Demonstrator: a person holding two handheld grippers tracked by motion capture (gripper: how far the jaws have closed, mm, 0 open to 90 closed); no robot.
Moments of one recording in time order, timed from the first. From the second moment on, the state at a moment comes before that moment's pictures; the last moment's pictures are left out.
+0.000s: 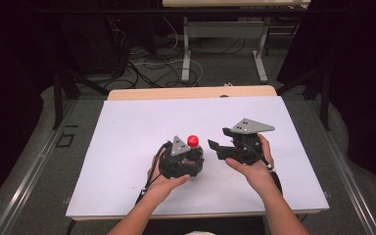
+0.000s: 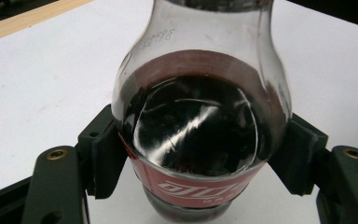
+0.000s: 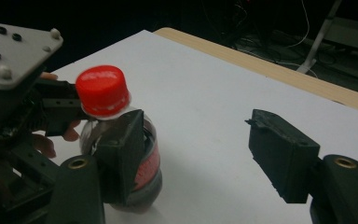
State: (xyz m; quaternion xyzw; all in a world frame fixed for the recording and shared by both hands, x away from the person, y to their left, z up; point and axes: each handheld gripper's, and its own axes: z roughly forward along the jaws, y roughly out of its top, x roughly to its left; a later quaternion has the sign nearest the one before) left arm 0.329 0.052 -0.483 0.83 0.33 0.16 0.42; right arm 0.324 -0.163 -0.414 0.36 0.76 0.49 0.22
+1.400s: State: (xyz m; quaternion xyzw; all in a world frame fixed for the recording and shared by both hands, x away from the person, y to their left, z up) left arm 0.320 0.035 -0.489 0.84 0.30 0.13 0.43; right arm 0.324 -0.135 -0.417 0.29 0.80 0.50 0.16
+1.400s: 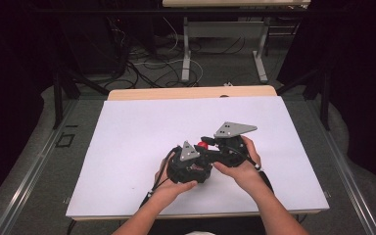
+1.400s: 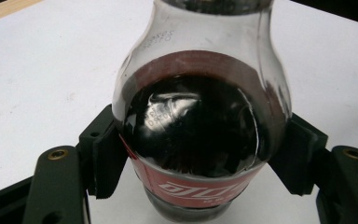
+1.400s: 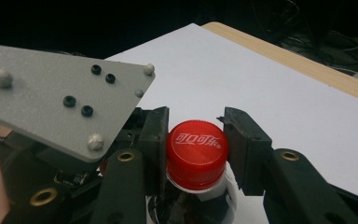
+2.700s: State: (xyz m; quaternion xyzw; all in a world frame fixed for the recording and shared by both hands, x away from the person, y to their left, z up) left arm 0.317 0.042 -0.484 0.84 0.30 0.12 0.44; right arm 0.314 -0.124 -0.413 0.26 0.82 0.48 0.19
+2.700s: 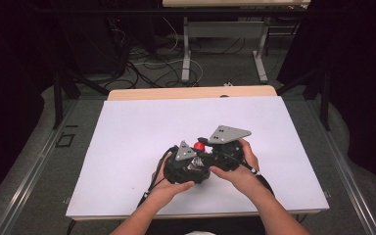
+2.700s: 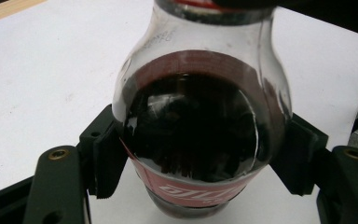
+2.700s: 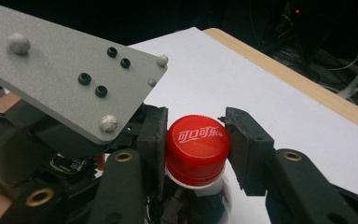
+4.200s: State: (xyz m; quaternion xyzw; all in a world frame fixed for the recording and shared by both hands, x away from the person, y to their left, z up) left arm 0.313 0.041 -0.479 0.84 0.28 0.12 0.44; right arm 0.331 -0.128 -0.416 0.20 0.83 0.50 0.14
